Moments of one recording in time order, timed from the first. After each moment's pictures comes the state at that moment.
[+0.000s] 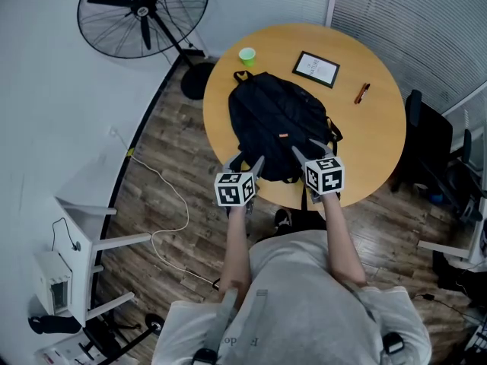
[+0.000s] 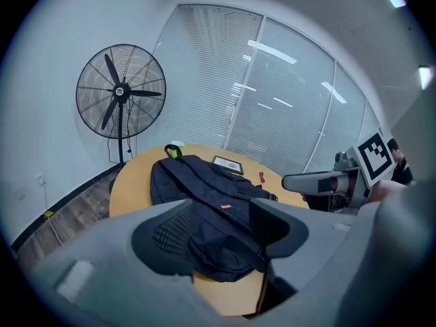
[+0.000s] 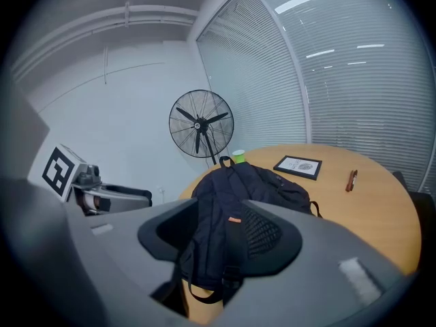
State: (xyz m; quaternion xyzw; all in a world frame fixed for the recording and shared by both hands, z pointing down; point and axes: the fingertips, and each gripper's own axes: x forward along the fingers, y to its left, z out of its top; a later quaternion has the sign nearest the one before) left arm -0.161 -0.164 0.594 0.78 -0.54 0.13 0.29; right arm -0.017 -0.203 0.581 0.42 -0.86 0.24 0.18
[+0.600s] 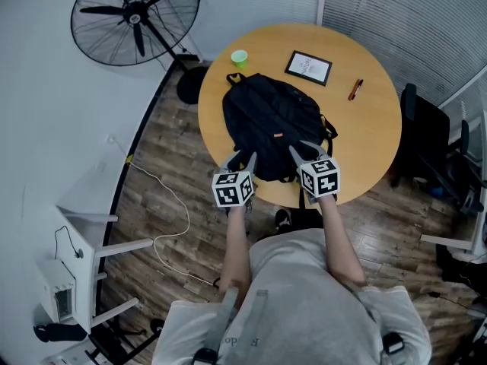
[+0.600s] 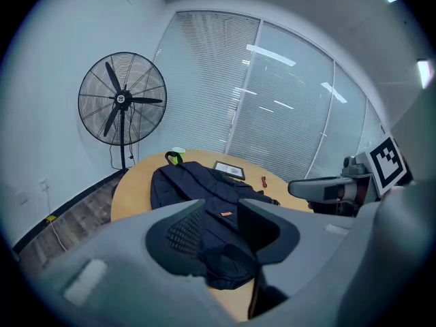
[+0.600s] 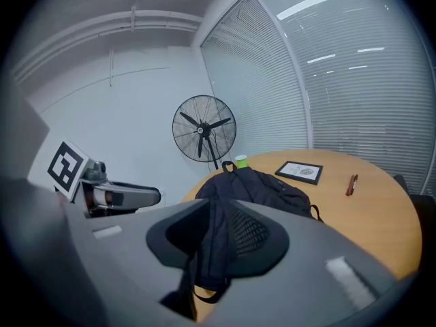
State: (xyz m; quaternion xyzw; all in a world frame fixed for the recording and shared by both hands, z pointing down) left arm -0.156 -0.171 0.581 0.77 -0.56 0.13 0.27; right arm -0.015 -0.193 0.571 0.42 -0.87 0.22 0.17
